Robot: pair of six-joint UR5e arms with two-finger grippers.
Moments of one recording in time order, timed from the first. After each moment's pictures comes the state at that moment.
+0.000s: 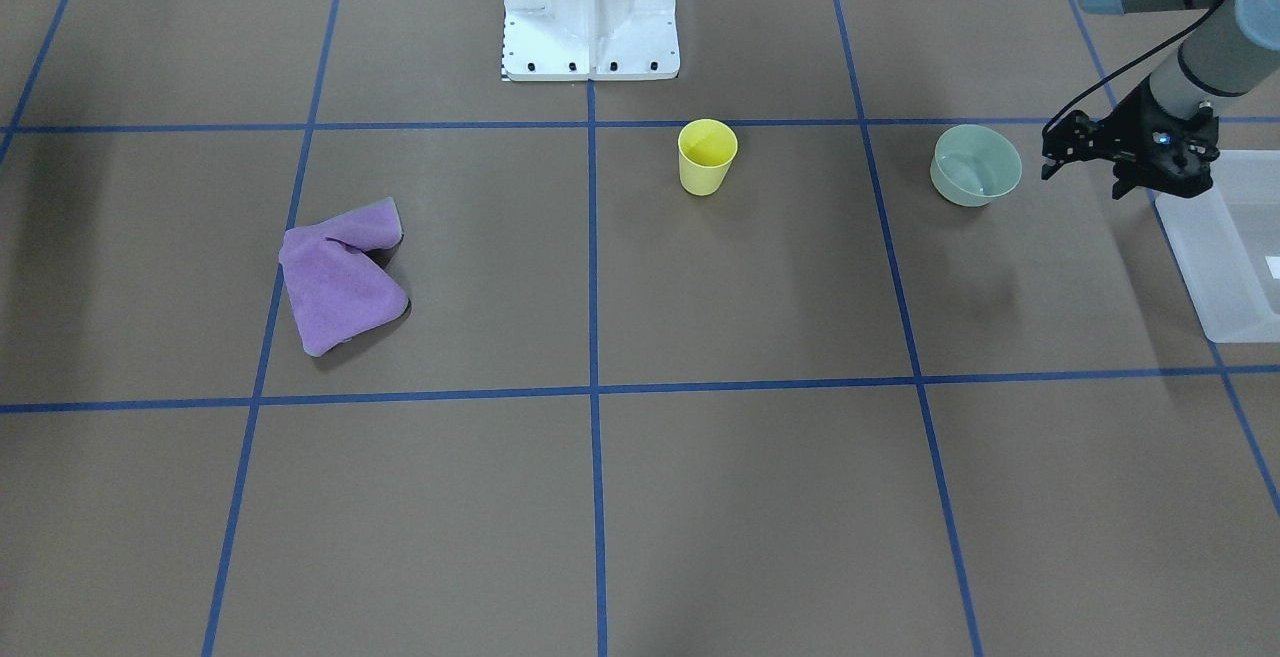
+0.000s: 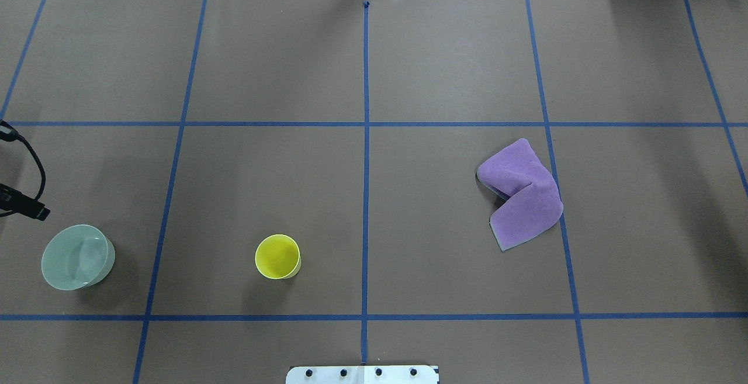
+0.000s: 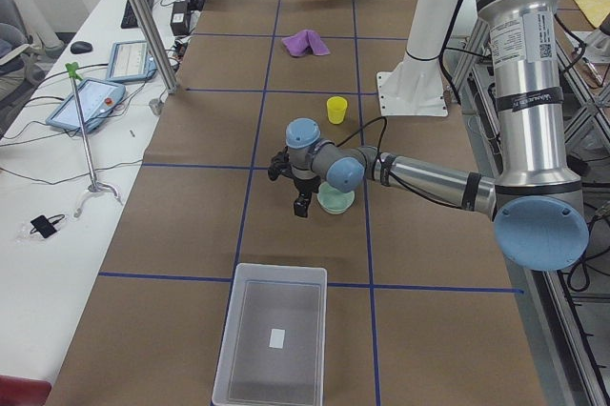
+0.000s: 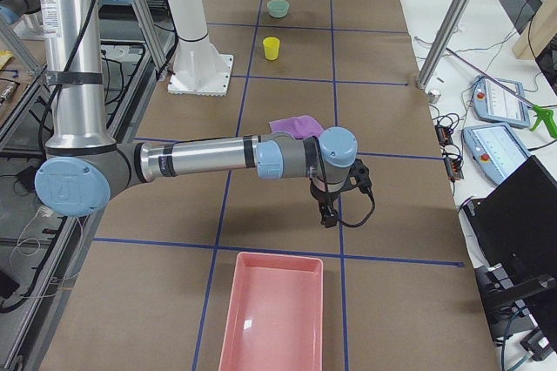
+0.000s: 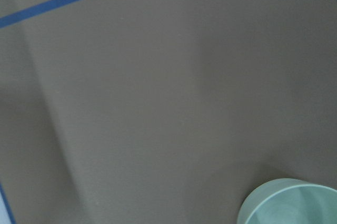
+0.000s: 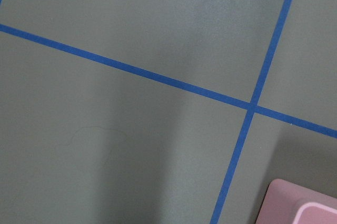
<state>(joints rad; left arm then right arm) -0.96 -1.39 -1.90 -1.90 -2.22 -0.40 1.48 -1.55 1.69 -1.61 2.40 -0.17</state>
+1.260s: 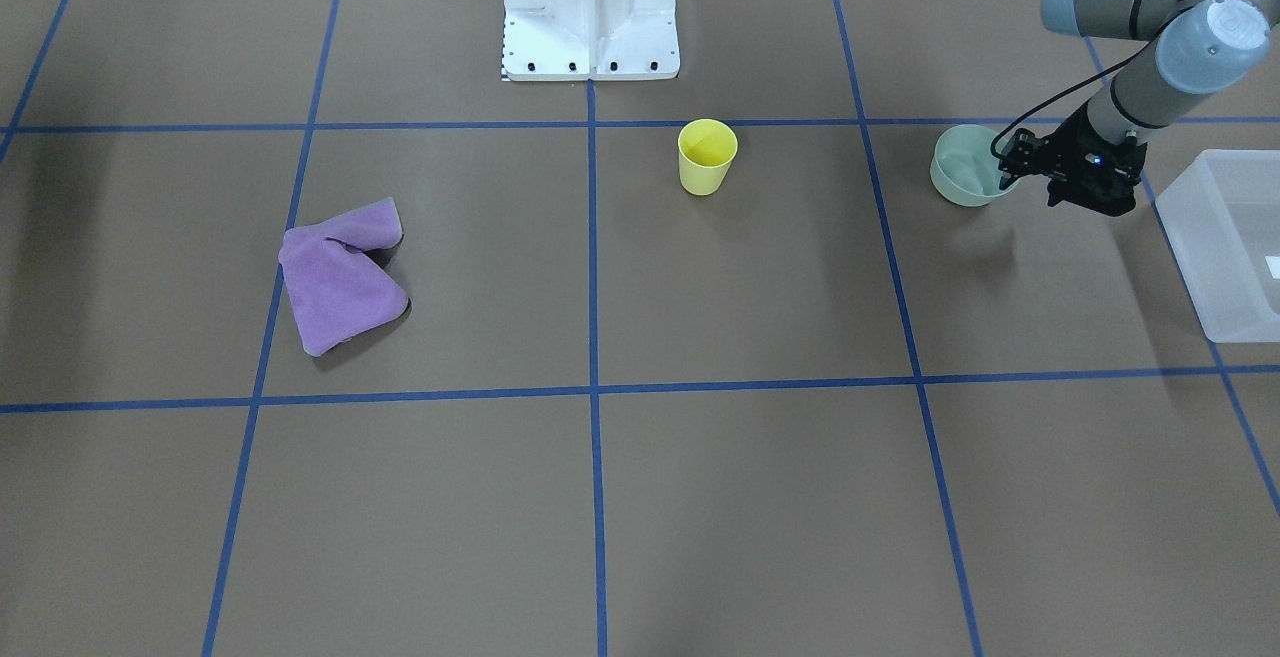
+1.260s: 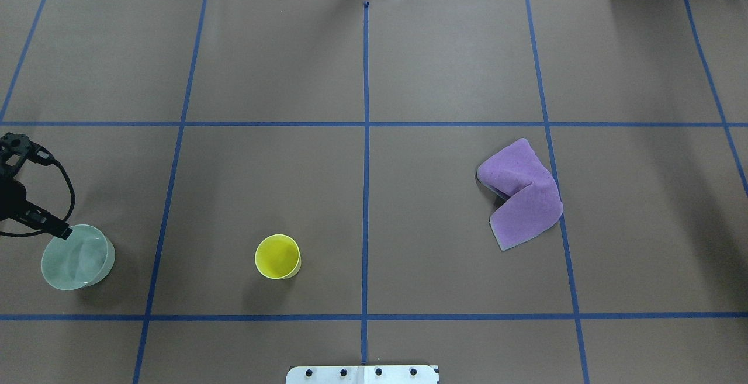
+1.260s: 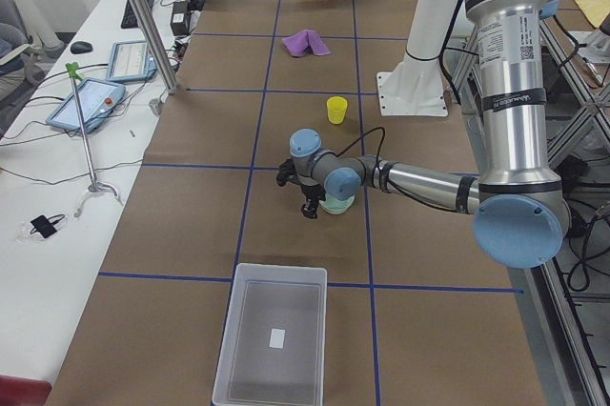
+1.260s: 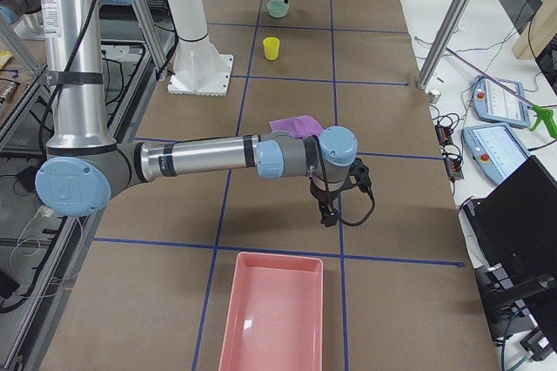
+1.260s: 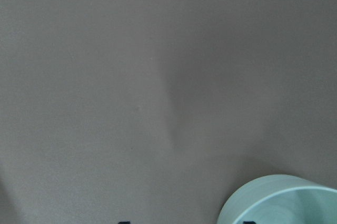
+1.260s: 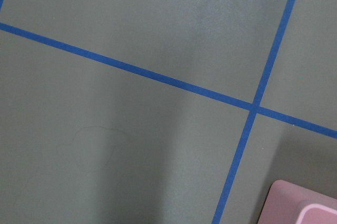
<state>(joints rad) -0.87 -1.42 -1.81 -1.98 -2.23 -0.43 1.48 -1.55 1.69 -1.61 2.40 -0.17</state>
